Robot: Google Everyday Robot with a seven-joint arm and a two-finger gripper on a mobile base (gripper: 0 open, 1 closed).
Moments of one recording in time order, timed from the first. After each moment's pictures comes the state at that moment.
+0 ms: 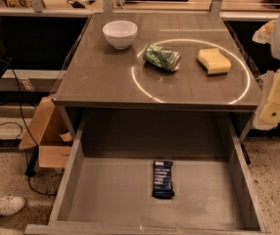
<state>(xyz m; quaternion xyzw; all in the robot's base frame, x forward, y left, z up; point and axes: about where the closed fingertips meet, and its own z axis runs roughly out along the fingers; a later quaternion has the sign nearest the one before) 0.438 -0.216 0.977 -0.60 0.78 -0.04 0.16</state>
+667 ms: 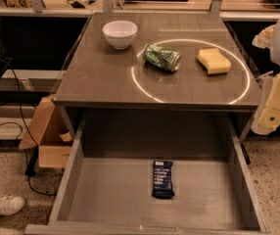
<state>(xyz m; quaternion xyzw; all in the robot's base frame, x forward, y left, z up) 0.434 -0.214 0.971 -0.60 0.78 -0.03 0.16</state>
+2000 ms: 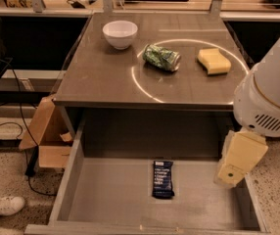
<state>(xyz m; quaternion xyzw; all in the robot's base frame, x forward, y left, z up) 0.372 -0.170 0.906 -0.54 0.84 -0.02 0.12</state>
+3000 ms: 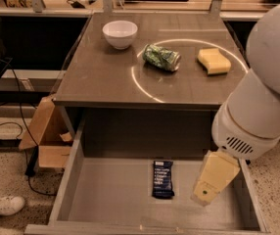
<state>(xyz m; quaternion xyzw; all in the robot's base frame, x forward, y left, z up) 0.357 -0.146 0.864 -0.49 0.86 0.01 0.09</state>
